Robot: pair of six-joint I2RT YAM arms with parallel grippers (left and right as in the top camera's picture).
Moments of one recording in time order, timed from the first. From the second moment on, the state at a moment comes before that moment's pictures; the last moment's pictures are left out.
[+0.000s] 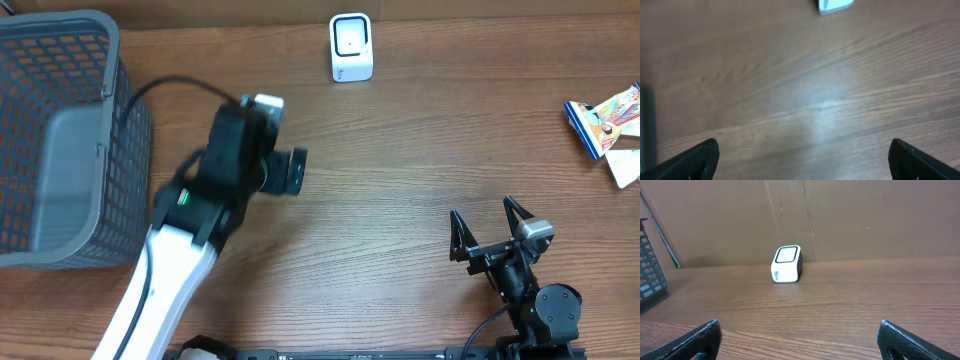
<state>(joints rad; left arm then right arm) -0.36 1.21 1.17 -0.77 -0.11 -0.08 0.11 0.01 0.02 -0.02 -0.19 0.17</state>
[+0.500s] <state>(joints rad) -0.21 0.53 0.66 -0.52 0.00 0.00 0.11 0.01 0.02 -0.02 -0.19 0.17</state>
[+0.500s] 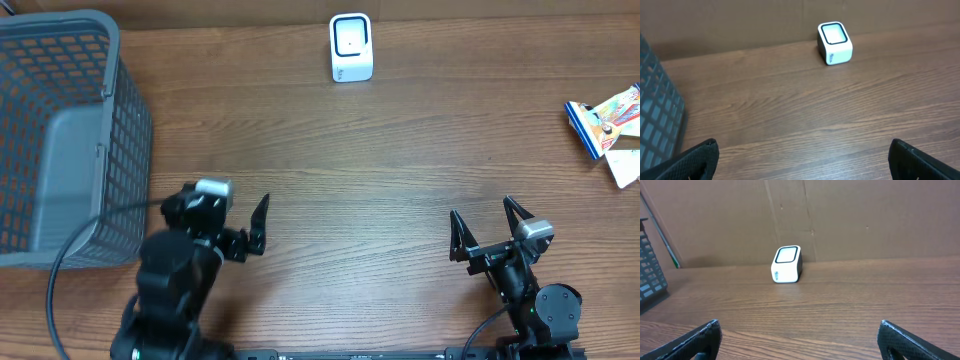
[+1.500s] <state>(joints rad) -0.11 0.02 0.13 0.08 0.01 0.00 0.11 0.01 0.02 -0.02 -0.19 0.17</state>
